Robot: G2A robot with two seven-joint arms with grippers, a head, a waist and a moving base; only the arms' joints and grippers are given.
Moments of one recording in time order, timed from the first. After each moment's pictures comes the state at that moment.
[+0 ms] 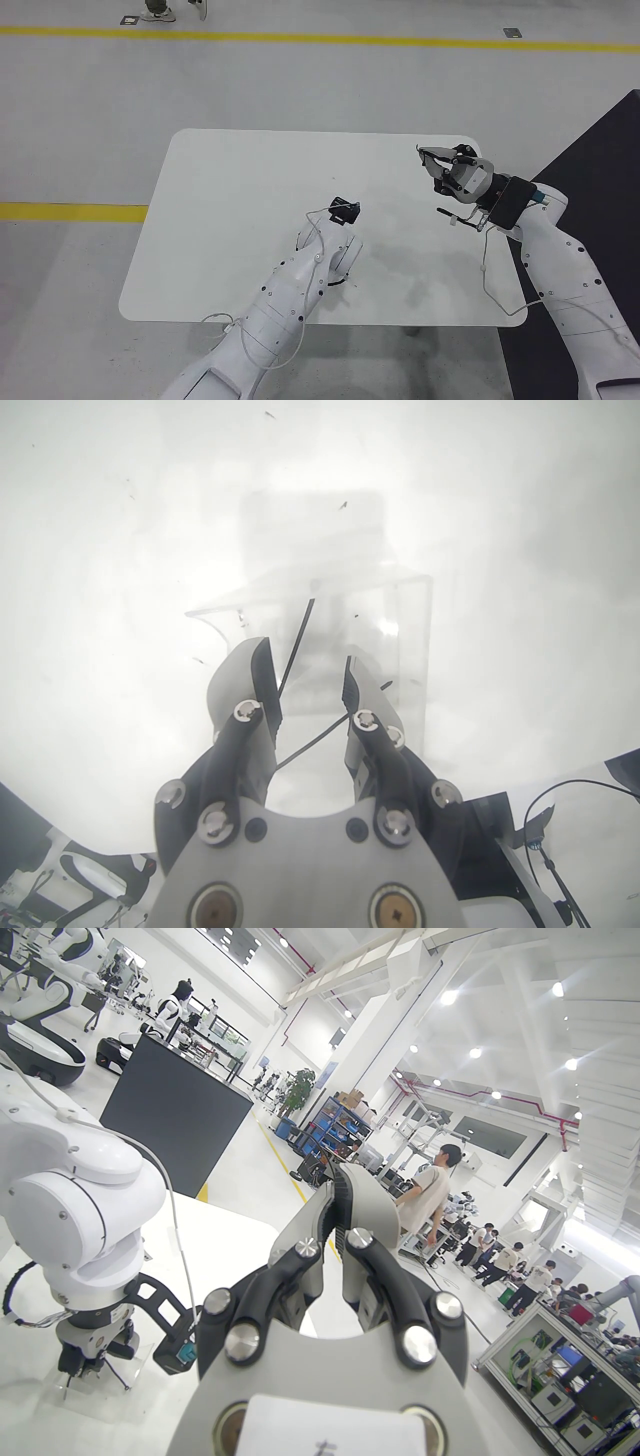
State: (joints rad) left arm 0.74 -1.73 -0.88 -1.09 1.47 0.13 -1.36; right arm -0.88 -0.97 1.25 -1.36 -1.66 -0.68 -1.04
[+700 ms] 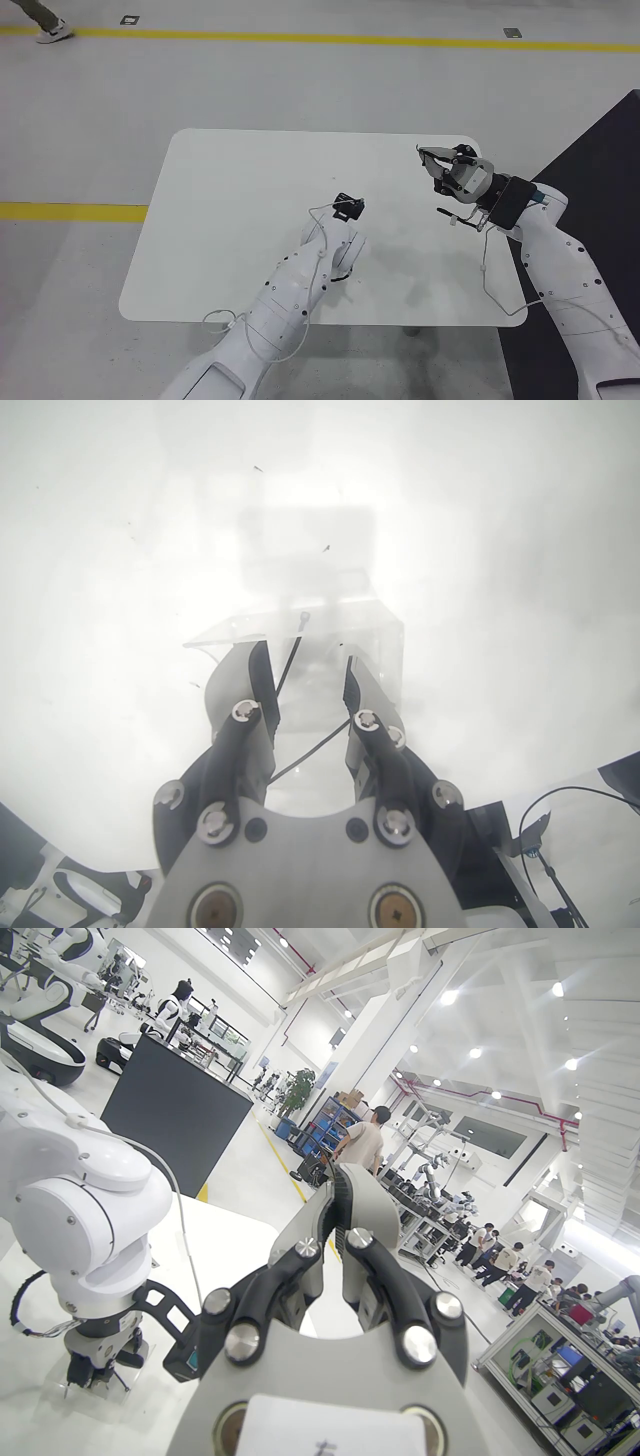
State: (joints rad) left arm 0.71 -1.75 -0.88 -1.03 1.45 0.13 -1.30; right arm -0.88 -0.97 1.25 -1.36 -1.66 -0.68 -1.04
